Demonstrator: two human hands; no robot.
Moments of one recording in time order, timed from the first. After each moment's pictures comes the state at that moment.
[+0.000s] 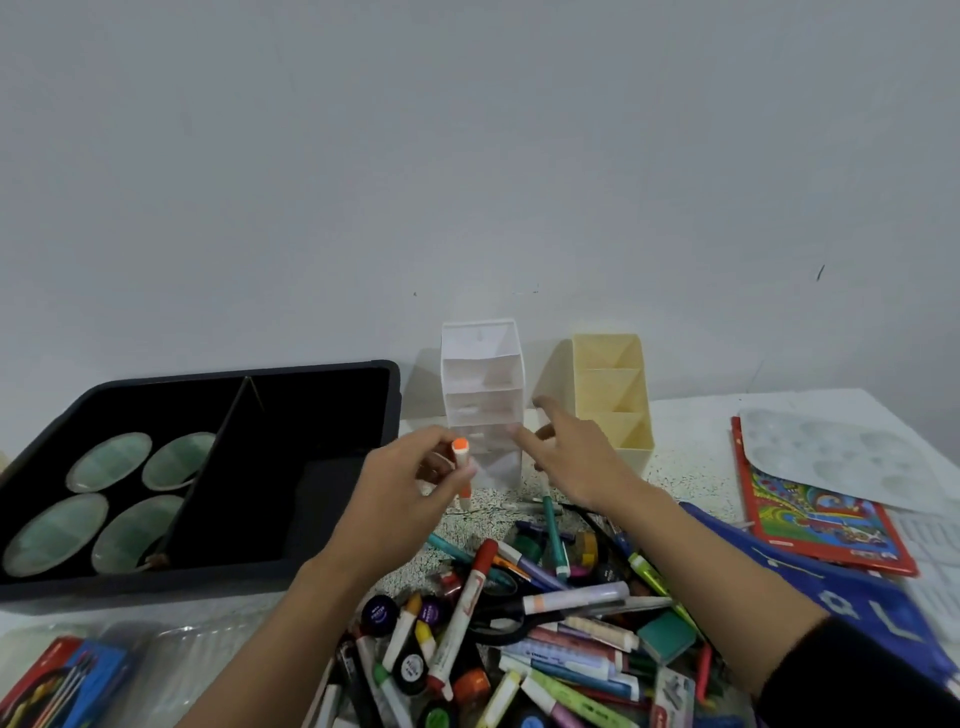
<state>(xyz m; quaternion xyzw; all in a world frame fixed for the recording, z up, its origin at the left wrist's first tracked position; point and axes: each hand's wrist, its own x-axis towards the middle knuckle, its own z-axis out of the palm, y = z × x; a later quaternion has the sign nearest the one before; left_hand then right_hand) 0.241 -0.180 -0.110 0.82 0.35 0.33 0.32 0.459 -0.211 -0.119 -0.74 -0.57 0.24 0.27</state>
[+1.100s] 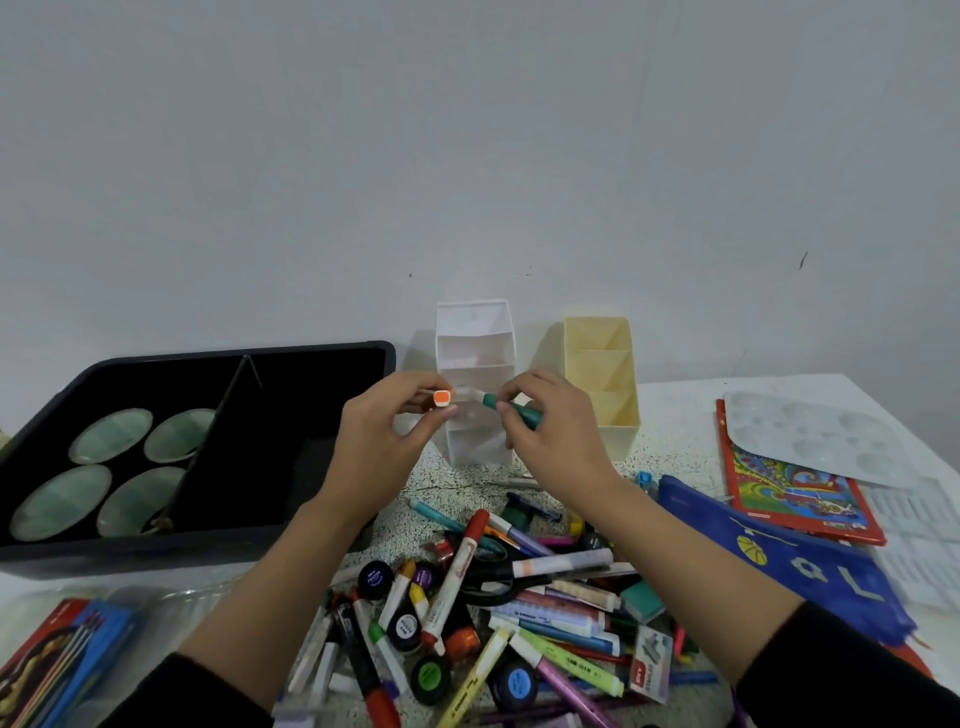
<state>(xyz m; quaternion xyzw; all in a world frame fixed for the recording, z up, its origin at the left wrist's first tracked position) 0.240 -0.165 -0.103 0.81 0.29 0.45 0.23 0.429 -0.235 -0.105 -0.63 -0.62 0.07 0.47</state>
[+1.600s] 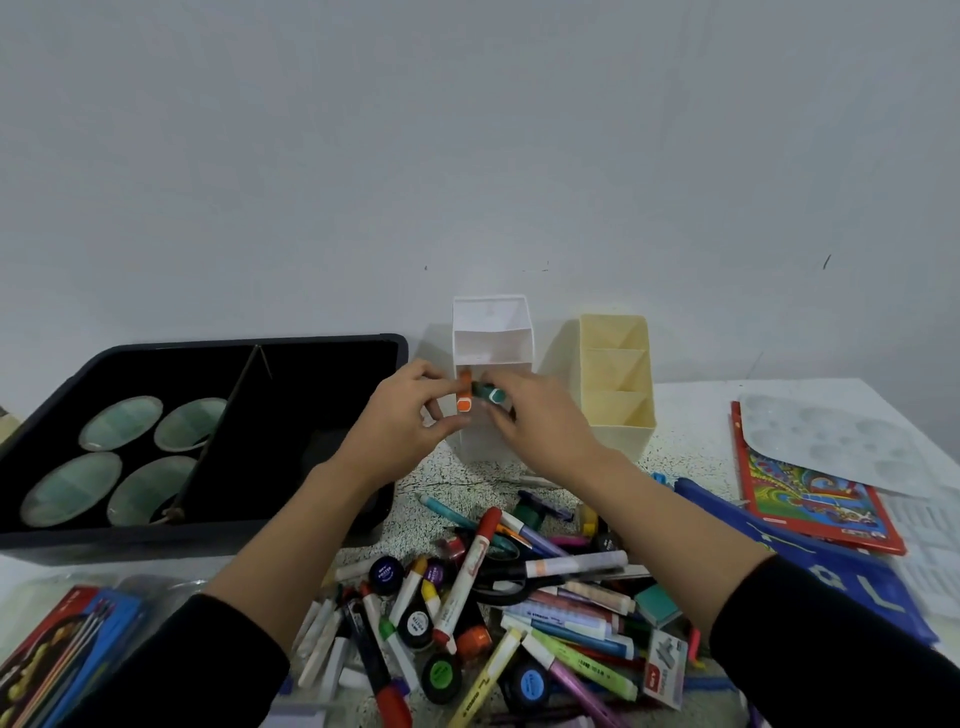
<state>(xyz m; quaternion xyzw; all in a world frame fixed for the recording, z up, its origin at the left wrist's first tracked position) 0.241 -0.125 -0.117 0.87 0.33 0.30 0.21 0.424 -0.196 -0.113 -0.62 -0.72 0.03 0.33</state>
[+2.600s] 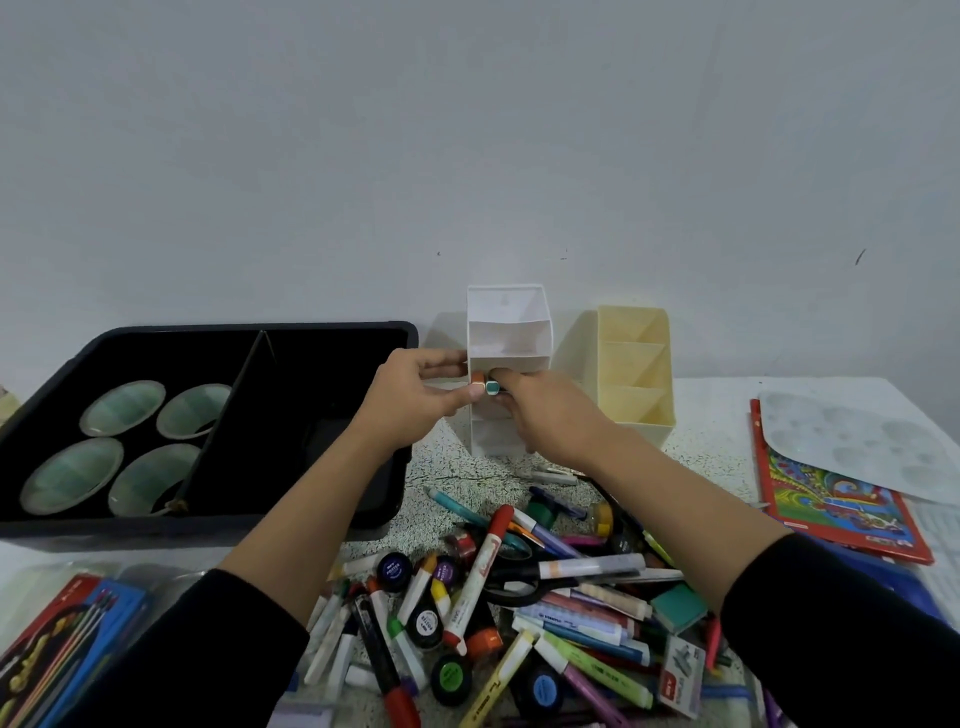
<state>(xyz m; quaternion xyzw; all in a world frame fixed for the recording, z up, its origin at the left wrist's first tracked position) 0.250 -0.111 -0.111 0.72 0.40 0.34 0.46 0.438 -0.171 -0.123 -0.64 -0.75 0.03 0.15</state>
